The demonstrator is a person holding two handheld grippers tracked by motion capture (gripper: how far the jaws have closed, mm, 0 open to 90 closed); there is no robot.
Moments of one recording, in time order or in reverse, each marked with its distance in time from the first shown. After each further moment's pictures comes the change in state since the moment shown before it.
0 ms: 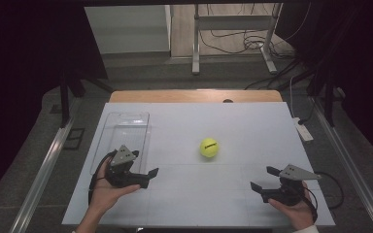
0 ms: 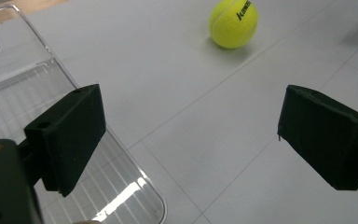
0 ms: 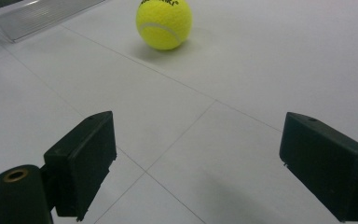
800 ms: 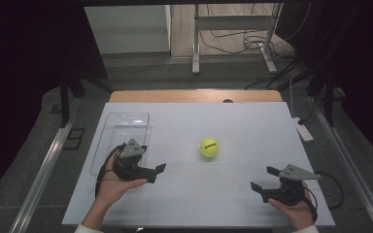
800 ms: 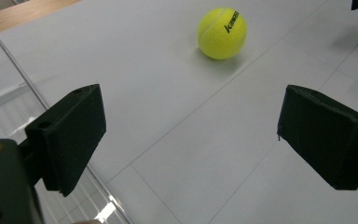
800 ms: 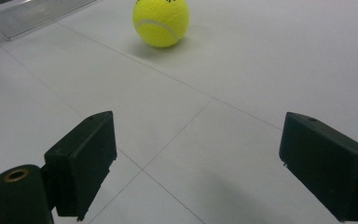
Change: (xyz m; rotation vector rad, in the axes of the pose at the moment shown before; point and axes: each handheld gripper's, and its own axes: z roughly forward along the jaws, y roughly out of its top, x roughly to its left) left arm -0.004 0.024 0.014 0.020 -0.032 0.034; right arm -0.001 -0.001 0.001 0.006 -0.004 0.002
